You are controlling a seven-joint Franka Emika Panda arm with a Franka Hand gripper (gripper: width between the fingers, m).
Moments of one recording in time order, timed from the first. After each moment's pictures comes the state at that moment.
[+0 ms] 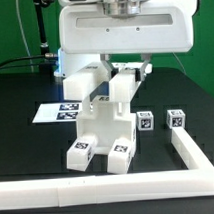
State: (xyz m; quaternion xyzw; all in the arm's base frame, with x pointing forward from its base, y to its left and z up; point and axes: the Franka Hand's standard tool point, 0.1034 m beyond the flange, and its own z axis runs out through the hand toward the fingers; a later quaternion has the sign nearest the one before) arm 0.548 0.050 0.132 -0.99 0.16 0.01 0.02
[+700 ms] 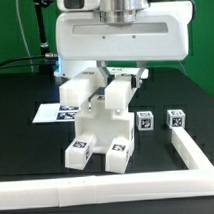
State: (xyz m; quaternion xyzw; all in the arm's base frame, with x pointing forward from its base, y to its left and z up) arm 0.548 0.046 0.115 -0.99 0.16 0.01 0.01
